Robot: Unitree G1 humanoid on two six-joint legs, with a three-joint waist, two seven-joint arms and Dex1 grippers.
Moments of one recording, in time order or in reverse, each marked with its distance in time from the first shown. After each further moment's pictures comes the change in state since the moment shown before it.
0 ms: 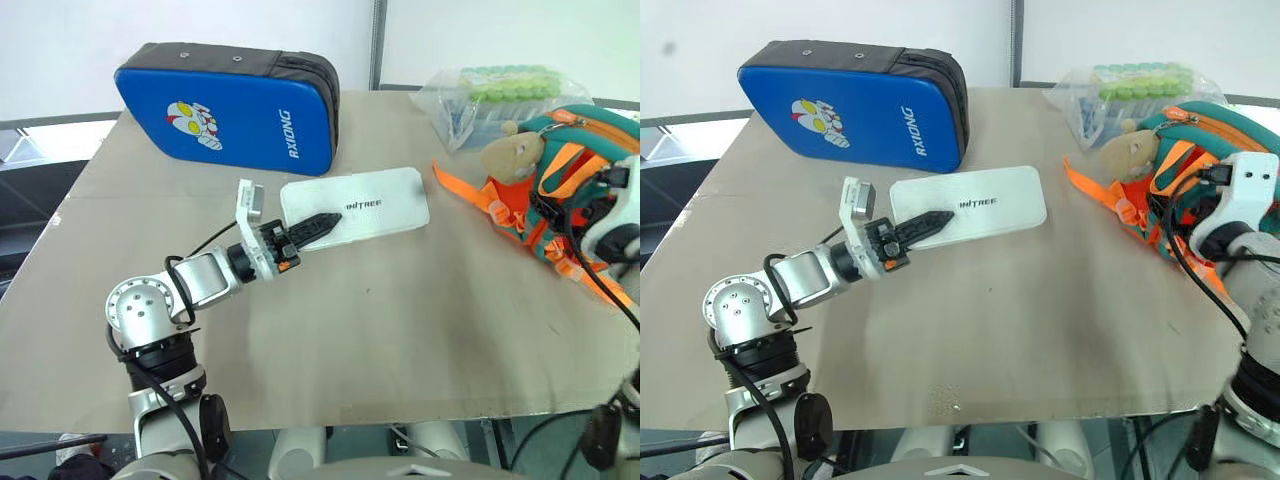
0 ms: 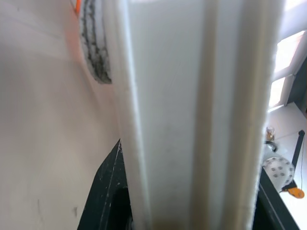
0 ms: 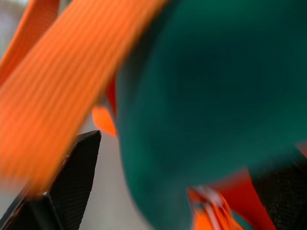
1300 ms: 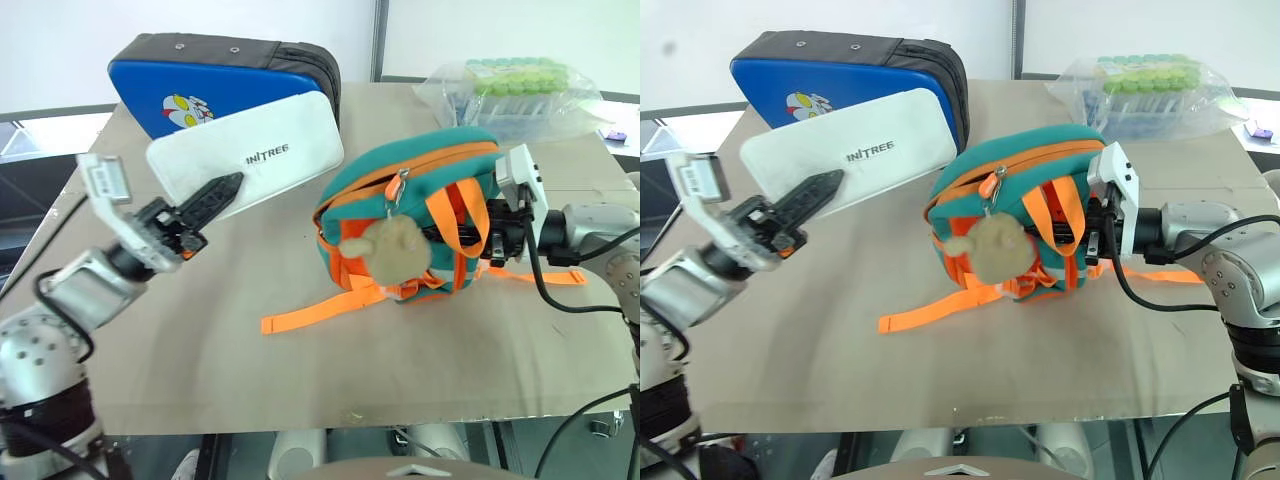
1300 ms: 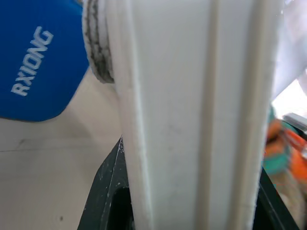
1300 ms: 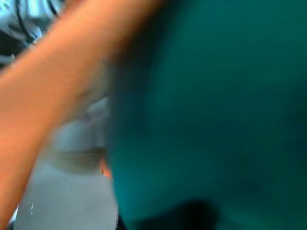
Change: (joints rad) left arm 0.305 0.454 0.127 -0.217 0.053 -0.450 -0.450; right arm -0.103 -0.312 0.481 0.070 0.212 -0.314 0.843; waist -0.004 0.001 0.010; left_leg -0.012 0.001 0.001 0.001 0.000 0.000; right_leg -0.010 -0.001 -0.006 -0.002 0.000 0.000
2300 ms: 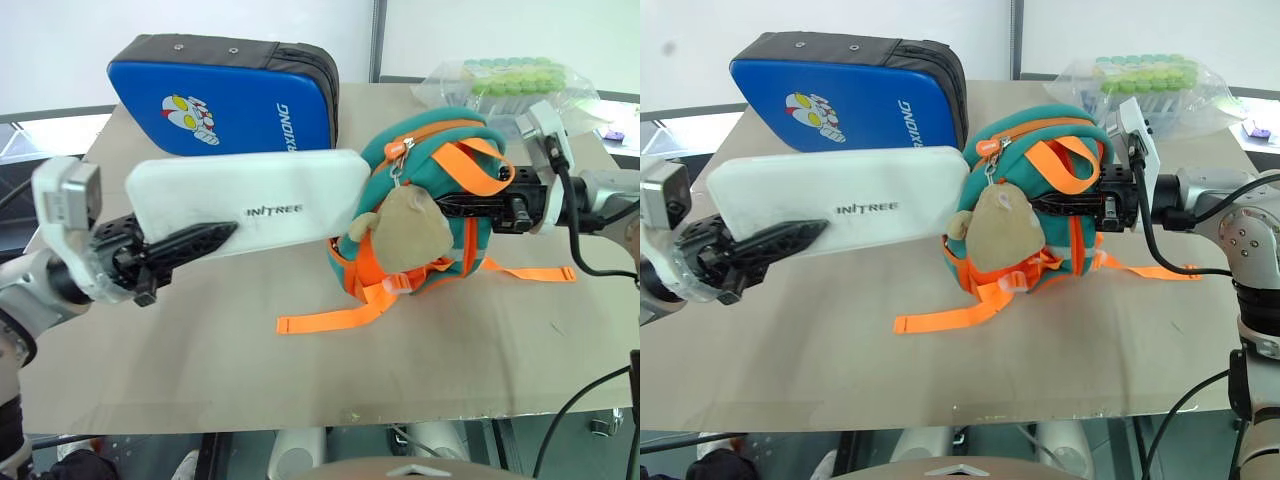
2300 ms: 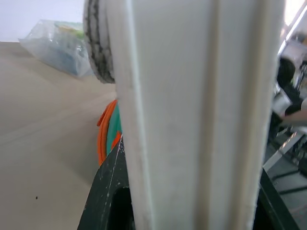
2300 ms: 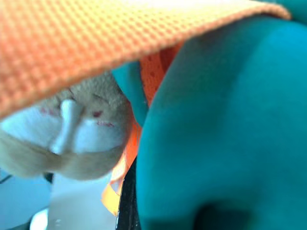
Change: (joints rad) left arm 0.085 0.164 -0.017 -0.053 0.292 -0.118 -0.524; right arm -0.201 -0.003 -0.021 0.143 0.144 0.175 0.062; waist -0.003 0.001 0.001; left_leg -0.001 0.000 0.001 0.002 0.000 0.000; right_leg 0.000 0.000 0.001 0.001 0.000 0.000
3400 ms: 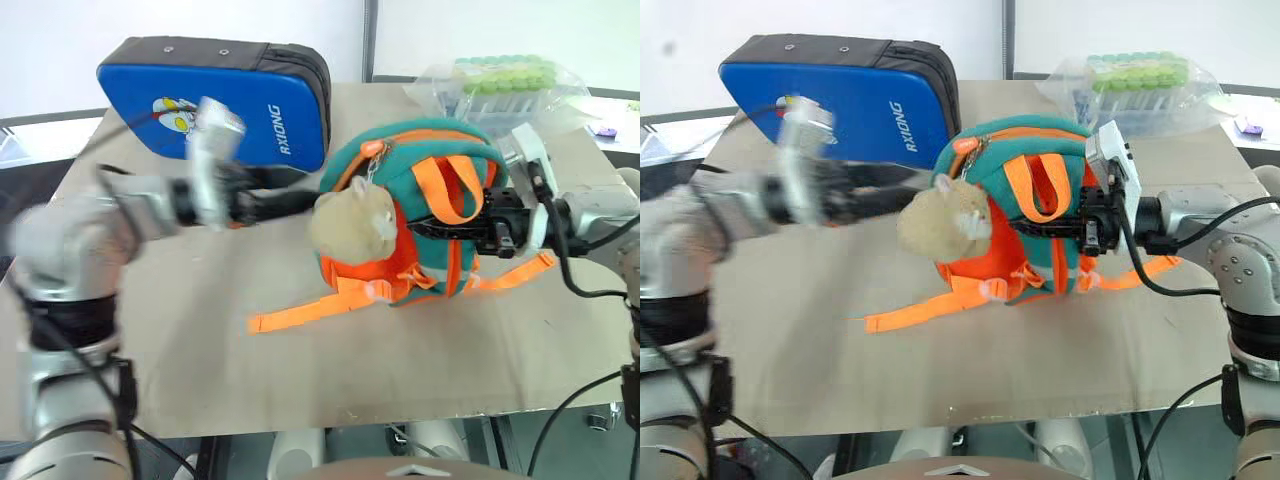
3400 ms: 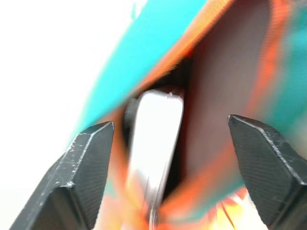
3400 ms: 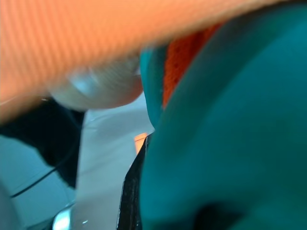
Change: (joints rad) left arm -0.580 -0.075 -0.330 0.202 0.242 0.288 0.142; right arm 0.107 0.058 -0.002 -0.151 0.027 -0.037 -0.121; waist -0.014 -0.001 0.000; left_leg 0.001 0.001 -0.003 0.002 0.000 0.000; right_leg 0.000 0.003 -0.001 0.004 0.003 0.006
